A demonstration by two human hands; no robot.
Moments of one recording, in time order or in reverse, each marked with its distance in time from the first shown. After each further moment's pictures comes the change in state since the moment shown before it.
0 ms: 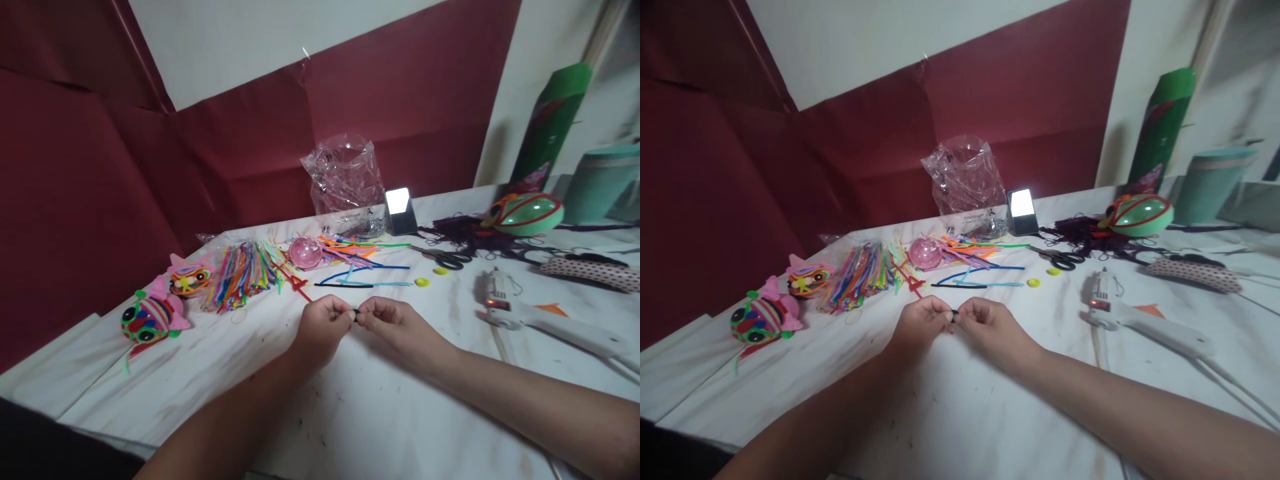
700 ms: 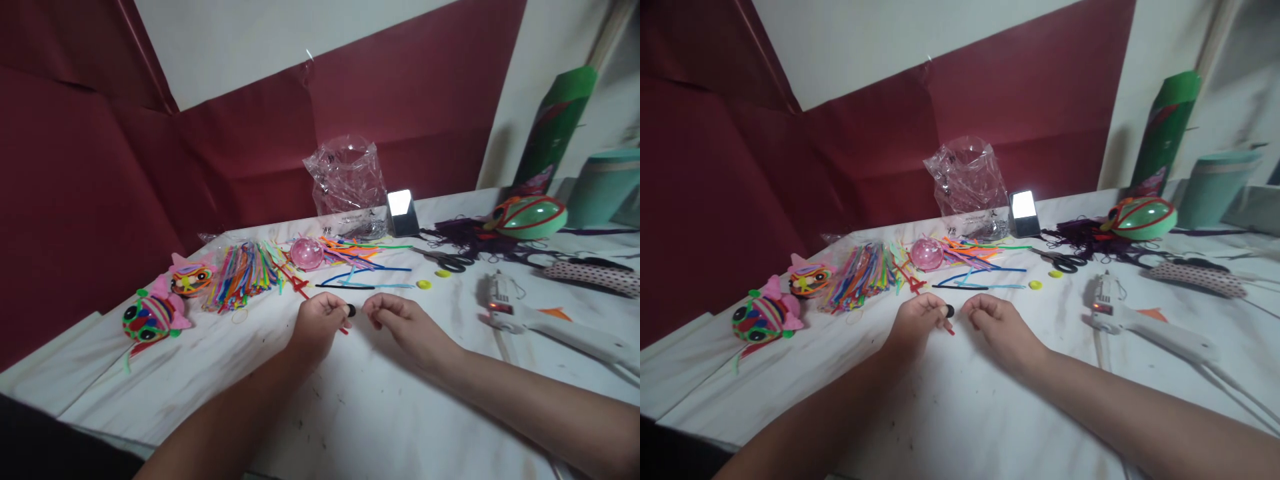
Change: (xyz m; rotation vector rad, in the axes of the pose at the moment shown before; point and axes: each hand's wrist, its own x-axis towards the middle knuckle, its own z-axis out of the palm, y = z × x) left_hand 0.003 0.004 -0.002 -0.123 0.074 -0.019; right_hand 0.004 0.000 -0.007 -0.030 0.085 -0.029
